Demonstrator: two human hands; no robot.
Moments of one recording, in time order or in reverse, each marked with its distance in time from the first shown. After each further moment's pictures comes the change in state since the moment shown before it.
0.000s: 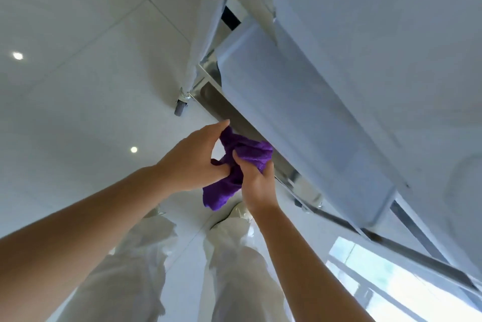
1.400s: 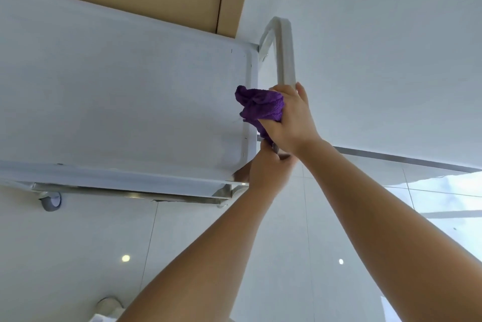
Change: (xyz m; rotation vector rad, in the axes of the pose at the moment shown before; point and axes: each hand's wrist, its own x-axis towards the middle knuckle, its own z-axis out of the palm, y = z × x) left_hand -0.008 0.419 0.452 -0.204 -0.084 0.161; right_hand -0.158 -0.021 -0.546 -0.792 0.662 -0.696
